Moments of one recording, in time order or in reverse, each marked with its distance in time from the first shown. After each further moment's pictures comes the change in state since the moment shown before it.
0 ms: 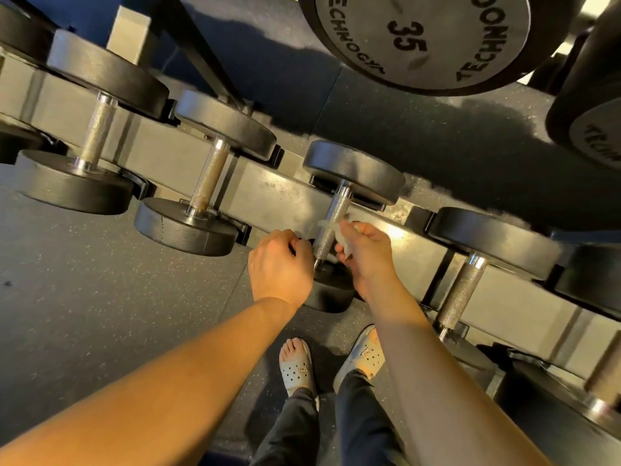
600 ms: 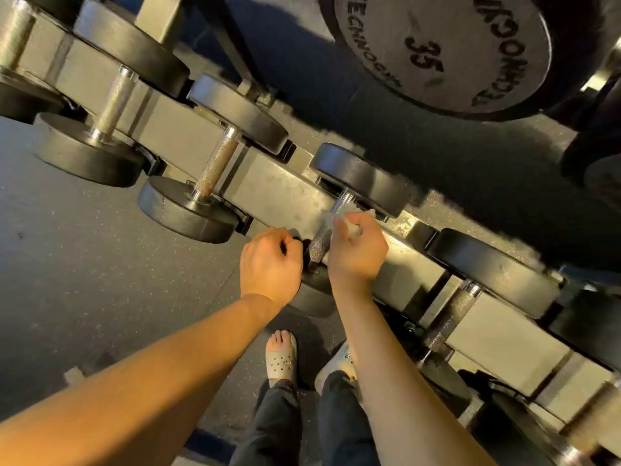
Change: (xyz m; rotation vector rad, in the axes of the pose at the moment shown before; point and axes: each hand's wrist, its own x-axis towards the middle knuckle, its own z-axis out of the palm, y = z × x) left_hand -0.002 0.000 0.002 0.026 0.049 -0.098; right_hand -0.005 0.005 0.012 -0.513 0.153 -0.715
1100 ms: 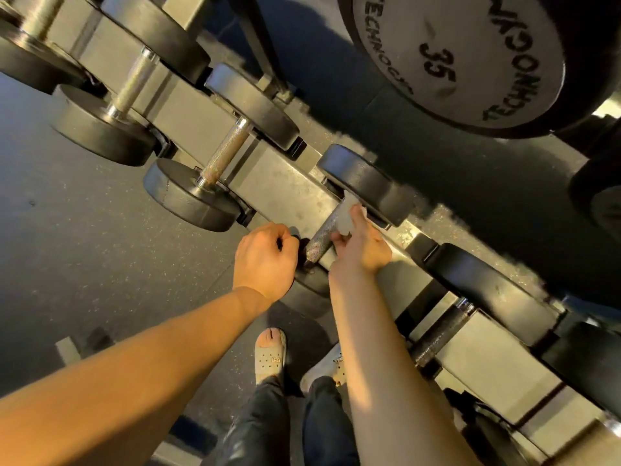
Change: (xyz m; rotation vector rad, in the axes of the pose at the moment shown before) left_hand -0.002 0.004 -0.001 0.023 0.021 -0.022; right_hand 0.020 -0.024 0.003 0.826 0.171 0.811
